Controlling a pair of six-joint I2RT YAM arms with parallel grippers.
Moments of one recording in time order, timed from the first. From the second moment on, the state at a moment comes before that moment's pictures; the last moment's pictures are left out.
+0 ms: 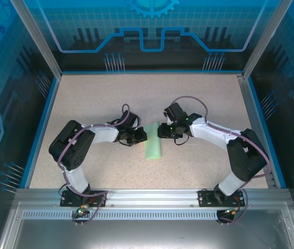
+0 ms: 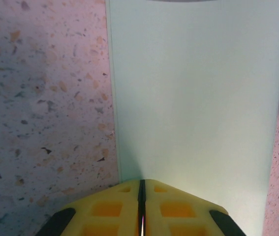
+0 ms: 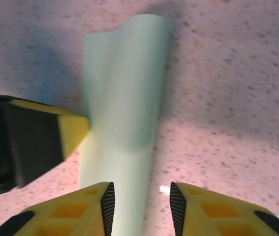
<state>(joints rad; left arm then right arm) -0.51 1.80 0.87 -0.08 0.38 -0.78 0.62 1.61 1.04 -0.50 -0.16 0.57</state>
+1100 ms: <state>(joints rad) -0.52 1.80 0.88 -0.11 0.35 -0.76 0.63 1.81 1.01 -0.36 -0.28 0.56</state>
